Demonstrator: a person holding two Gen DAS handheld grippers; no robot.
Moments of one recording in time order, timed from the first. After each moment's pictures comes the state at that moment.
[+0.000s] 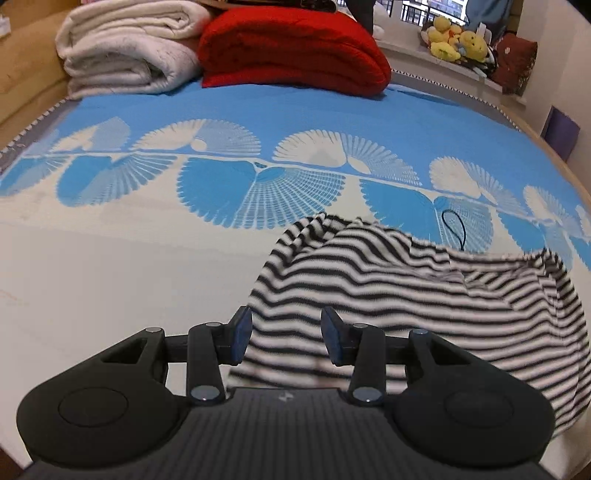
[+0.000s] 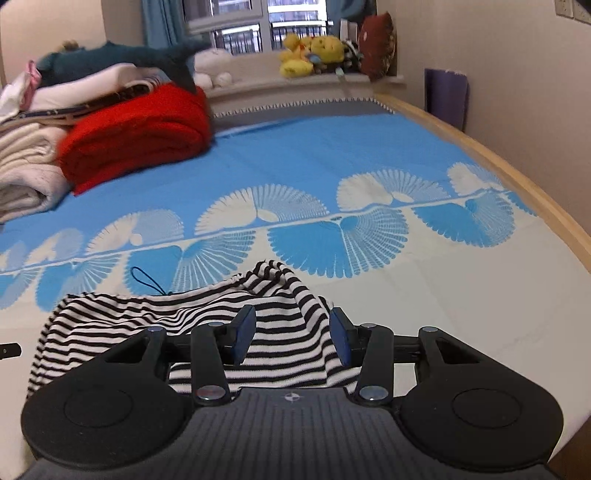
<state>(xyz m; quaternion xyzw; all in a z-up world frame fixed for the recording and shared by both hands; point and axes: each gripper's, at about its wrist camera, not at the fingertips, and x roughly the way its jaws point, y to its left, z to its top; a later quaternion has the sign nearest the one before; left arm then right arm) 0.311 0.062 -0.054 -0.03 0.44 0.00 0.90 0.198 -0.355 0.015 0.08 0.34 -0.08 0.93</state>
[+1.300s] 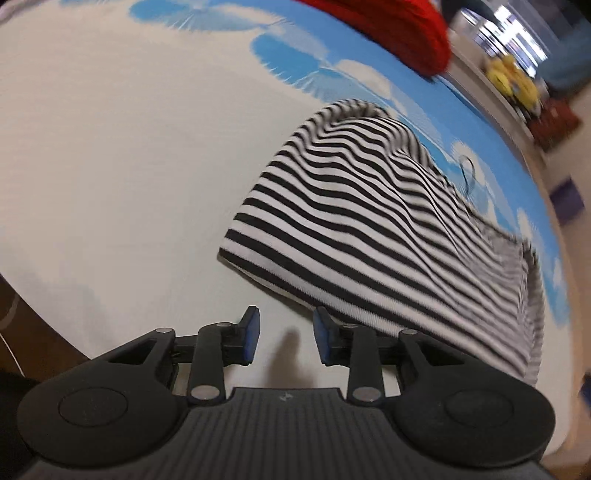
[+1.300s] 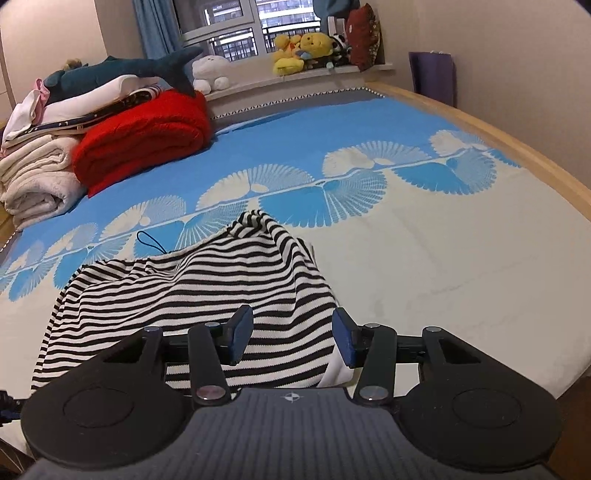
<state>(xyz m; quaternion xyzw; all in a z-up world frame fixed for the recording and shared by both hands) 0.198 0.106 -0.128 -0.26 0.51 0.03 0.82 0.111 -0.384 -0.030 0.13 0.33 -0.06 0.93</state>
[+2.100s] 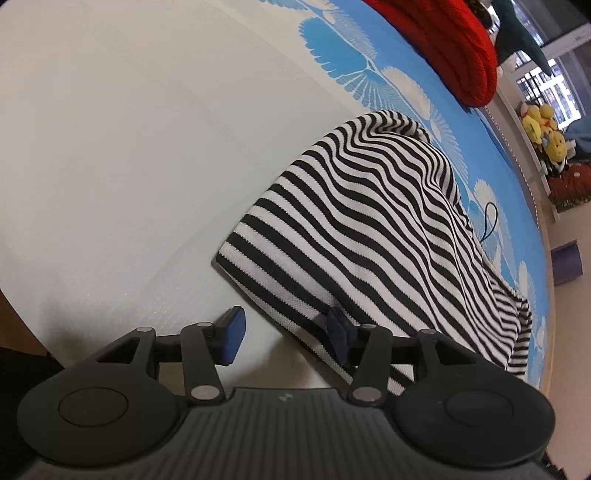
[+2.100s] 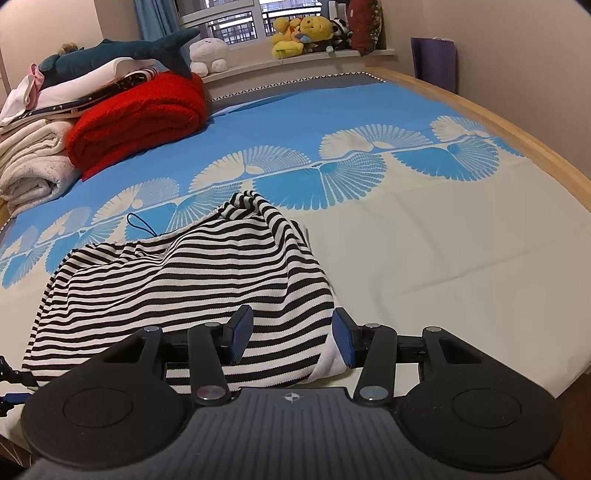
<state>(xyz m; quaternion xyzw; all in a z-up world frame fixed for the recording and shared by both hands) 0.223 0.118 -0.150 -0.36 0.51 0.06 0.78 0.122 -0.385 -0.043 0.12 0.36 -0.06 0.92</state>
